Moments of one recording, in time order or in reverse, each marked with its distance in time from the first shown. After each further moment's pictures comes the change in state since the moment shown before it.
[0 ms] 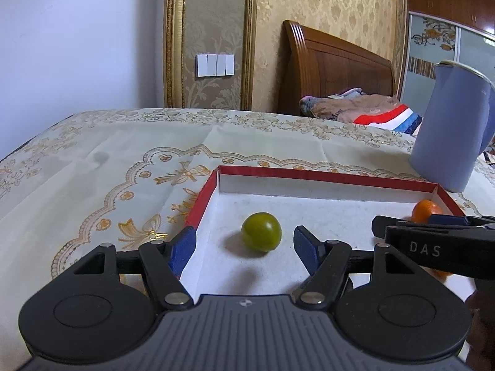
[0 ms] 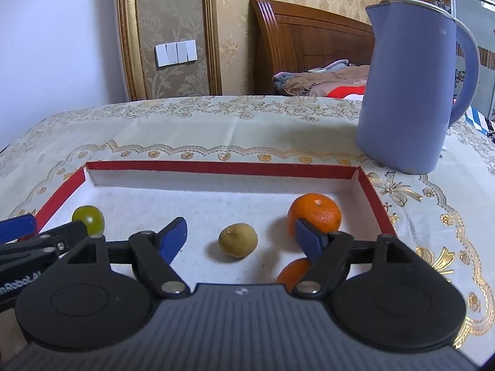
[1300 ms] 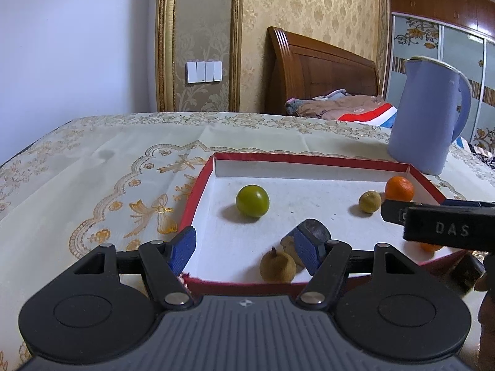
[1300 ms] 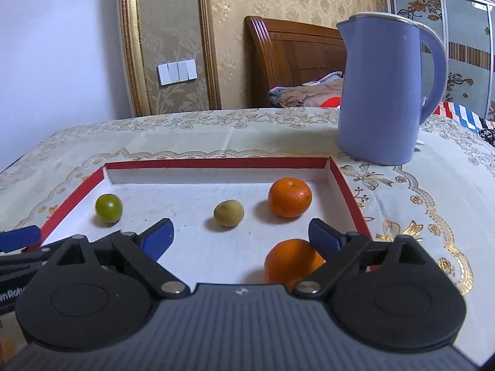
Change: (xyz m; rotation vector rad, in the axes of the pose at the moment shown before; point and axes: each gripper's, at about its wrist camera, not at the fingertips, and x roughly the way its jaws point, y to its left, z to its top) left arm -0.044 0.003 -0.029 0.036 -0.029 -0.044; right arm -0.061 -0.014 -0.031 0.029 -0.079 0.023
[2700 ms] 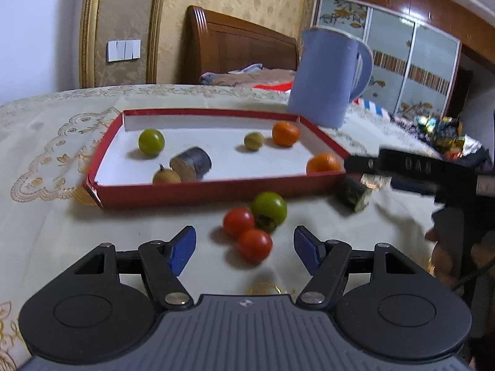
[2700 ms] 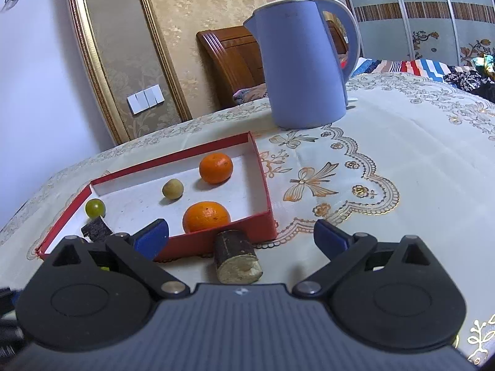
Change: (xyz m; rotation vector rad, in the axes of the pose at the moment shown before) left arm -0.058 -0.035 -0.051 0.087 0.095 -0.304; right arm -0.066 -0.080 -0.047 0.242 -0.042 -0.020
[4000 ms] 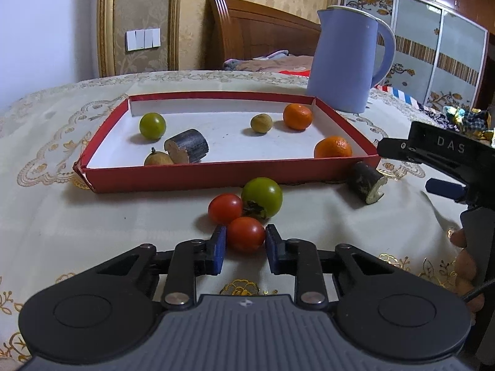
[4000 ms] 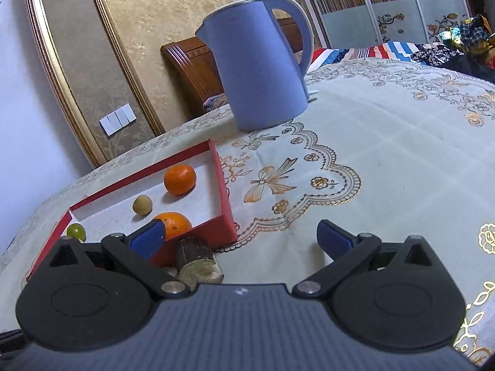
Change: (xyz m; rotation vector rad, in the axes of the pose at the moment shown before) left arm 0.019 -0.027 0.000 -0.030 0.048 0.112; right arm -0.001 -0.030 -0.004 0.145 -0.021 -0.063
